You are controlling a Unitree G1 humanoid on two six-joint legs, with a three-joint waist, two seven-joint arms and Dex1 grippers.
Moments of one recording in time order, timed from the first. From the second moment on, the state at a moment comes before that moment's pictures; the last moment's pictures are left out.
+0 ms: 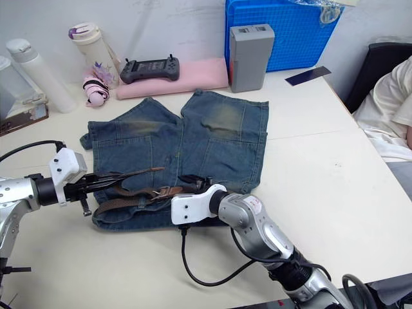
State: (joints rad) left arm -0.15 0.91 0.26 -0.14 -0.37 0.33 -0.99; right arm -0.40 -0.32 0.55 -0.39 -0.60 0.20 0.70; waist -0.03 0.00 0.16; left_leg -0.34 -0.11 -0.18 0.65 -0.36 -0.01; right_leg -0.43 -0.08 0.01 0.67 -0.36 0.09
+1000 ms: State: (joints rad) left arm -0.14 0.93 0.27 -0.14 -0.39 0.37 -1.00; right arm -0.48 -0.22 0.57 -0.31 -0.65 0.29 0.66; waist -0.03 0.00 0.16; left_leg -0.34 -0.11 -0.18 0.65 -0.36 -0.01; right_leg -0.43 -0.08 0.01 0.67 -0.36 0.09
